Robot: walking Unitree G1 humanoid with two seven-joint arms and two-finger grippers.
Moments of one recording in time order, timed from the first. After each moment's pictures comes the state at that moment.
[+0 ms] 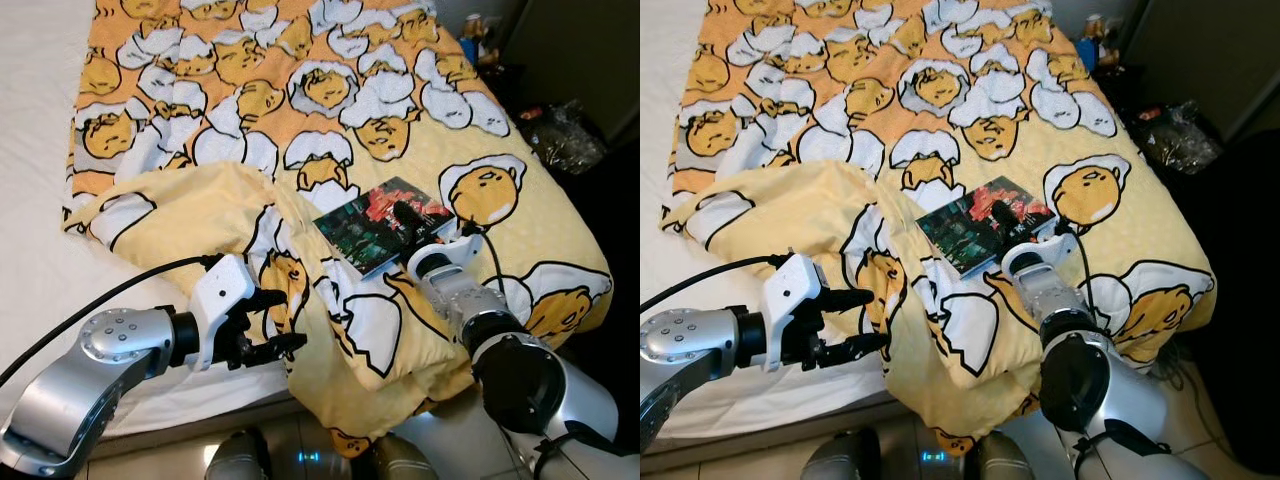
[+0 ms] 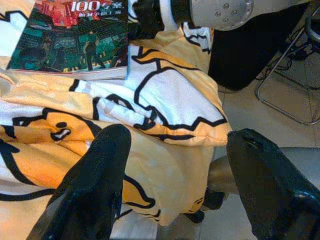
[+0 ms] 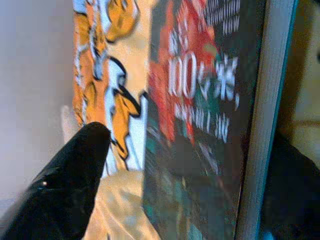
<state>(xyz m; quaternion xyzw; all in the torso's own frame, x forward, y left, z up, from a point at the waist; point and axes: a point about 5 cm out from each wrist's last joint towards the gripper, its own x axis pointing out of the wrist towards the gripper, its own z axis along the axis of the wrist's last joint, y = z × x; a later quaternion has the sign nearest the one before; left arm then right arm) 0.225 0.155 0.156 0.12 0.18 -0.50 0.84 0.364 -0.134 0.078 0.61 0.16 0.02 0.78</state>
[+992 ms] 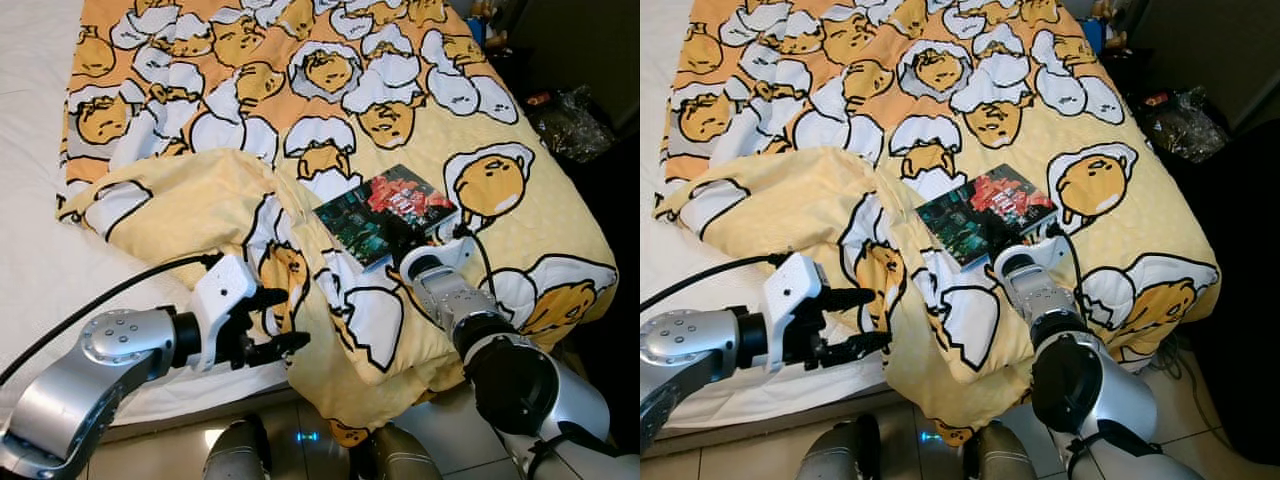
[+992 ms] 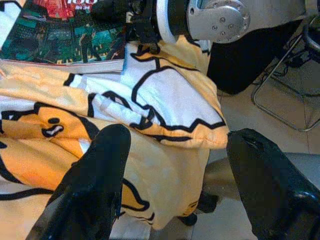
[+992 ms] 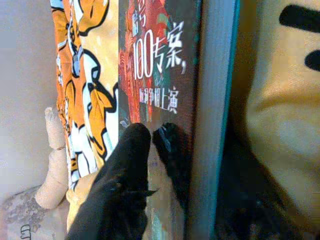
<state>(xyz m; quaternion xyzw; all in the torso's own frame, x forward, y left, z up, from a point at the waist) 0.225 0.150 0.158 0.11 0.18 -0.49 0.85 0.365 -0.129 0.078 0.61 0.16 0.01 0.78</state>
